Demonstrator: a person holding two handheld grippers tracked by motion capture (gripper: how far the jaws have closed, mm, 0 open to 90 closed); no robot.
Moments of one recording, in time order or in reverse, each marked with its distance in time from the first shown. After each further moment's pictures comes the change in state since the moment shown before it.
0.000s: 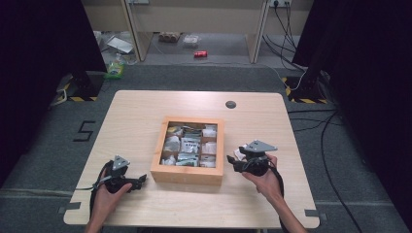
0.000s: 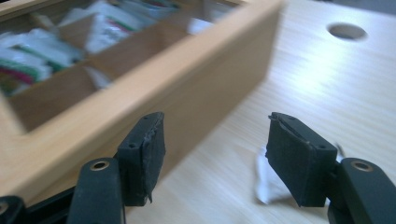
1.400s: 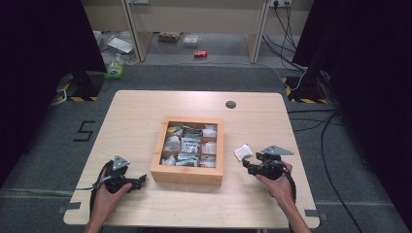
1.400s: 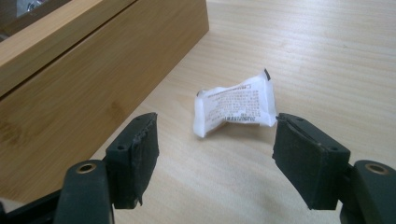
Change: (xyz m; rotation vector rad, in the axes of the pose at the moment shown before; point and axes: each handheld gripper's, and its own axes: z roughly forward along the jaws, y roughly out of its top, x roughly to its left) left arm 0.000 0.000 0.000 0.001 0.000 0.000; right arm -0.030 -0.032 -0.019 0.053 -0.074 0.150
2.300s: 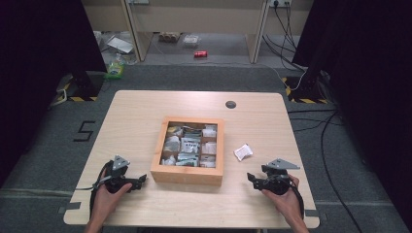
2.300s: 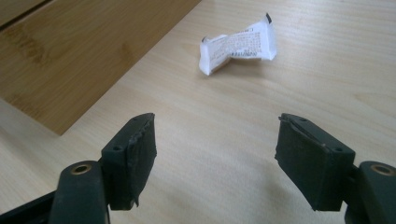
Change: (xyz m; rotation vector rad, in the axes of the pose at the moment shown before) left arm 0.000 0.000 0.000 0.000 0.000 0.000; right arm 0.006 -0.034 -0.026 0.044 -0.013 -0.017
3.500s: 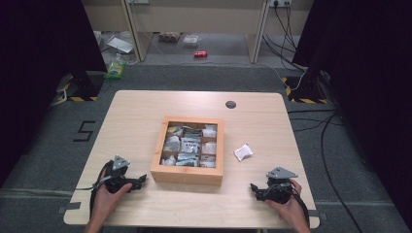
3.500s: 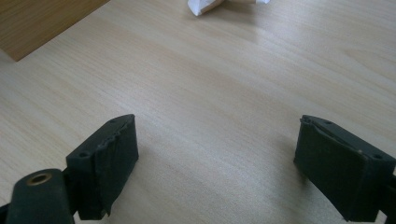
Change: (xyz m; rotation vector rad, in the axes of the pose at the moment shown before) left arm 0.000 0.000 0.000 0.000 0.000 0.000; right arm -0.003 -0.025 -0.001 0.082 -0.069 -0.120
